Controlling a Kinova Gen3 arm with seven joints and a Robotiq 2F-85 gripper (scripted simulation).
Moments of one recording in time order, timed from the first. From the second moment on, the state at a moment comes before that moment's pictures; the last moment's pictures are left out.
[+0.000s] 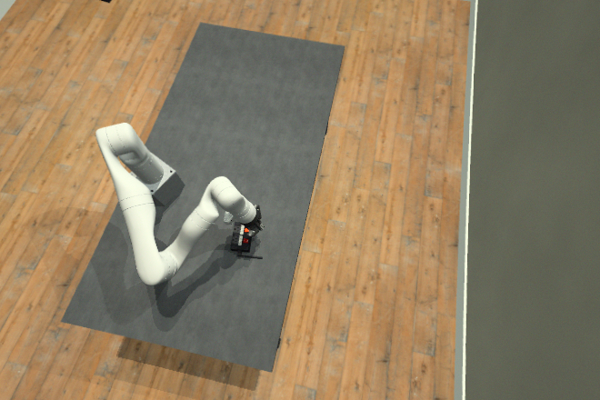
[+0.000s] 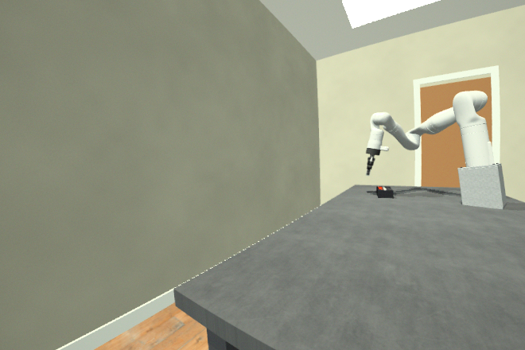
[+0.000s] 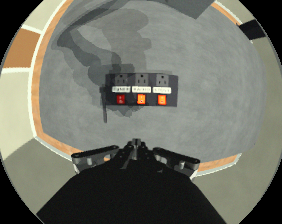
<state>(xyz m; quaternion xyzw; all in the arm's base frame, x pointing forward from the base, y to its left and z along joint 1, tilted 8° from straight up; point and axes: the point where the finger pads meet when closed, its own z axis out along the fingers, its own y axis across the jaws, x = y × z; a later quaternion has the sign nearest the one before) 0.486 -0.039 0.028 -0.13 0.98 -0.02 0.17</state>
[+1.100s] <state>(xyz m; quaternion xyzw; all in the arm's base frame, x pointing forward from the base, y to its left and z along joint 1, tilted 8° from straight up) 0.492 -0.039 -0.001 -0.13 0.97 -0.02 0.18</state>
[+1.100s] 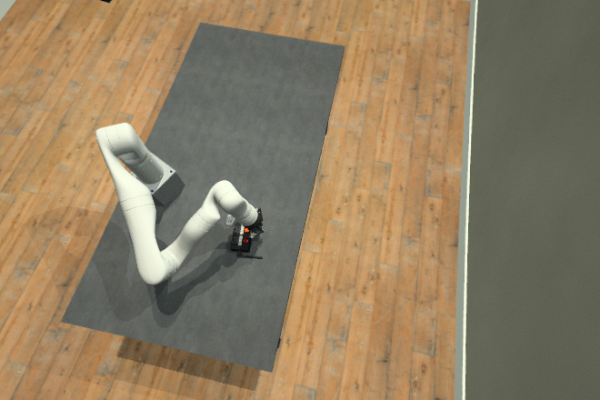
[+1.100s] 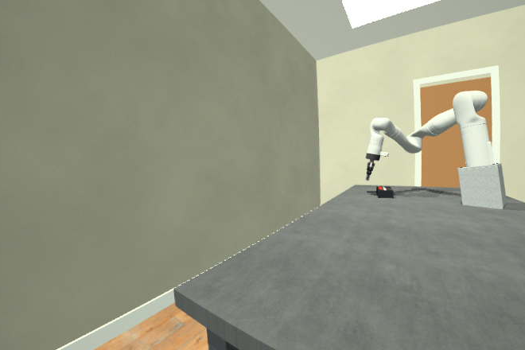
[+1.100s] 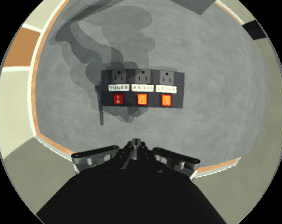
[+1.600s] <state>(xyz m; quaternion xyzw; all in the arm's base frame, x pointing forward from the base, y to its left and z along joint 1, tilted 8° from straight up) 0.495 -0.040 -0.023 -0.13 0.98 -0.02 0.18</state>
